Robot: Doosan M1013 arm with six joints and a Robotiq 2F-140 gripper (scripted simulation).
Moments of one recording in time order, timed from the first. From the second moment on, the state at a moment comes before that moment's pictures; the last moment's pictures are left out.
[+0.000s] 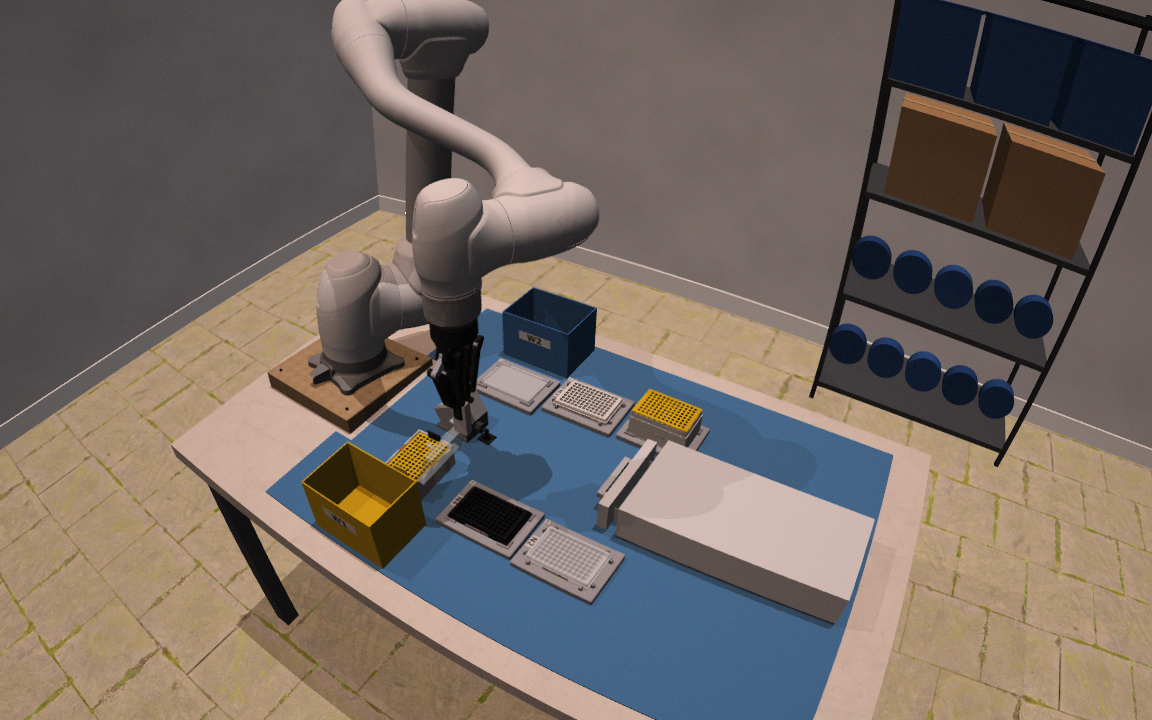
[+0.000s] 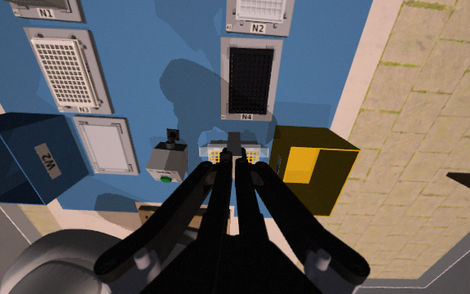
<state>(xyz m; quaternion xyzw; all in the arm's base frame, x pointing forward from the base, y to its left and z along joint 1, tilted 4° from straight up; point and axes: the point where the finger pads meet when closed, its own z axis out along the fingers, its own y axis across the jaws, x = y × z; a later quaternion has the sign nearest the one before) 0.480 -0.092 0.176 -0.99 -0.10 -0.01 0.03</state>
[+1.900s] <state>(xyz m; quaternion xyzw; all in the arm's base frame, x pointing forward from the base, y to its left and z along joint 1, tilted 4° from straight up) 0.473 -0.090 0.120 -0.99 -0.10 -0.01 0.03</state>
